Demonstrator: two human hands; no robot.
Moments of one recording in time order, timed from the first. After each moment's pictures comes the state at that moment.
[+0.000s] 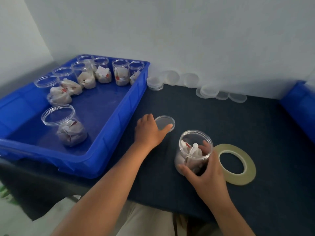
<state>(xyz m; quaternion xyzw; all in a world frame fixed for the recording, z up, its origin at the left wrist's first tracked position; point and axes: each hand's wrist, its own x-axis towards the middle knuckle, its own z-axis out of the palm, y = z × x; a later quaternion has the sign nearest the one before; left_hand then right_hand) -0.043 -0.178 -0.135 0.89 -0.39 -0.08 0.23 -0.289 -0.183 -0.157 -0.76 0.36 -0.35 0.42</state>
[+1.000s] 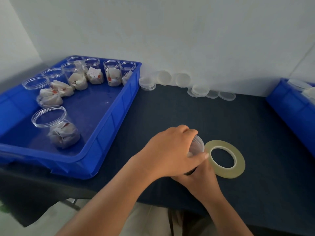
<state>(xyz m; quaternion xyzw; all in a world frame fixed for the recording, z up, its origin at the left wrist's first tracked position) -0.145 -0.118 -0.048 0.71 -0.68 -0.06 0.17 -0.288 -0.180 -0.153 -0.80 0.33 -0.31 0.40</state>
